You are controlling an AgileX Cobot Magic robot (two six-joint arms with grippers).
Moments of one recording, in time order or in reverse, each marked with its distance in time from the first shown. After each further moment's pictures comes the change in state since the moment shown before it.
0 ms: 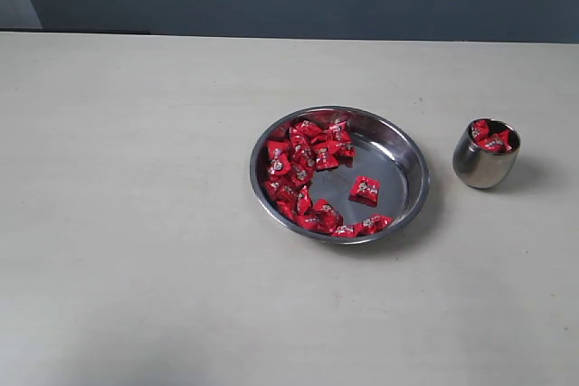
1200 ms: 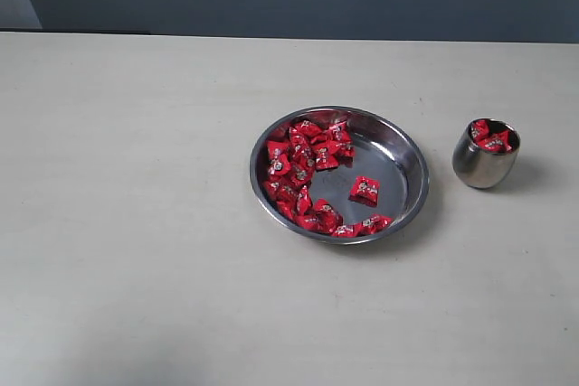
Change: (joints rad) left arm 0.000 0.000 0.000 0.000 0.000 0.000; right arm -0.415 -0.377 0.421 -0.038 -0.275 0.145
